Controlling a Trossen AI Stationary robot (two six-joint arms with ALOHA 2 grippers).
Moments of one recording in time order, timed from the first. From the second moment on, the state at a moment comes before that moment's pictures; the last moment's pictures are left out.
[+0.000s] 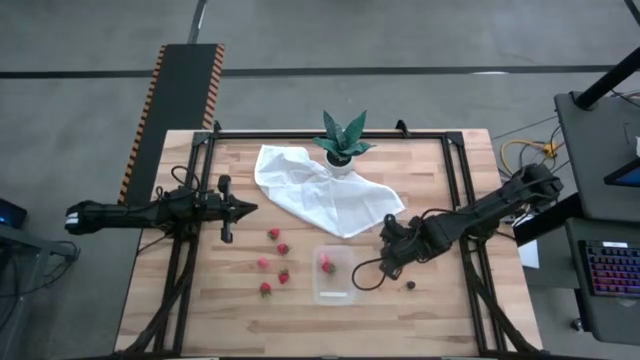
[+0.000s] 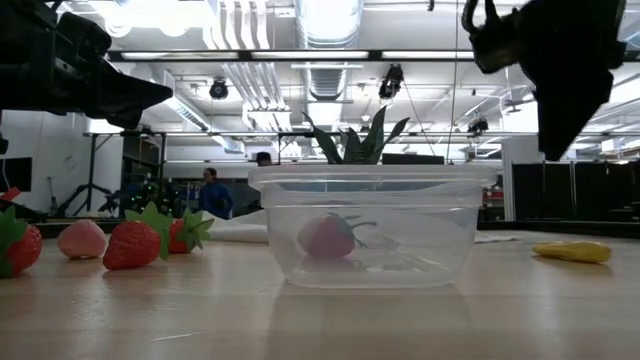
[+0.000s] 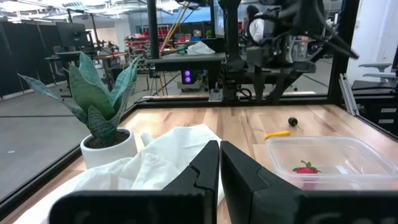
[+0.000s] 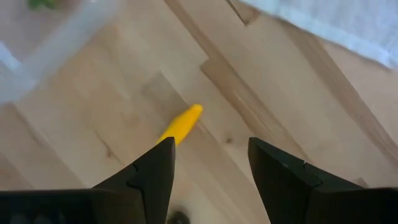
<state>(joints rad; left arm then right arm) 0.04 0.22 0.01 0.18 -0.07 0.06 0.42 1.47 1.03 -0.96 0.18 1.09</state>
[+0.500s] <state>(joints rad) 0.04 0.22 0.01 0.18 -0.07 0.06 0.42 1.48 0.99 -0.95 0.17 1.18</state>
